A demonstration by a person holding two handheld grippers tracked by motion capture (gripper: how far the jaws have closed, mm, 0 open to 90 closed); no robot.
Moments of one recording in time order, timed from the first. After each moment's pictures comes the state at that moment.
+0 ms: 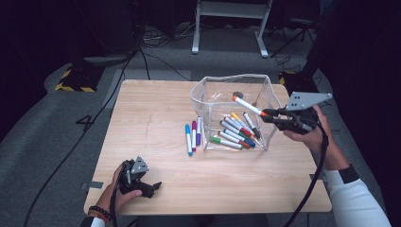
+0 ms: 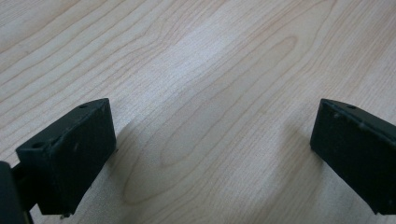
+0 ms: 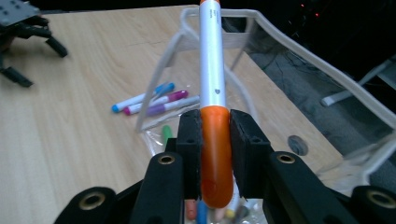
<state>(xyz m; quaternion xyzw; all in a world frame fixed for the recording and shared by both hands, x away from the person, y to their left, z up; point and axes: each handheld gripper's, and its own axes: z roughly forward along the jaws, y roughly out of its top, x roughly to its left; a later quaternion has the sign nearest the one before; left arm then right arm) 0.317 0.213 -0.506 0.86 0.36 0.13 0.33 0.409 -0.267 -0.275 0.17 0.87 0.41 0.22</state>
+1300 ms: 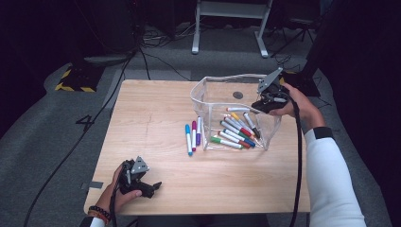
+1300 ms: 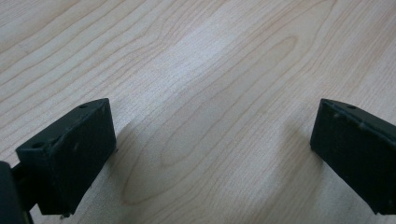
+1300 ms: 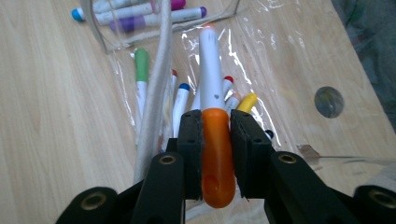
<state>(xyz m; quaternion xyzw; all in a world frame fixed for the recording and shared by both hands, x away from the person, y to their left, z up) 0.317 0.213 -0.506 0.86 0.36 0.13 0.33 0.525 -0.240 -0.312 0.13 0.96 0.23 0.11</state>
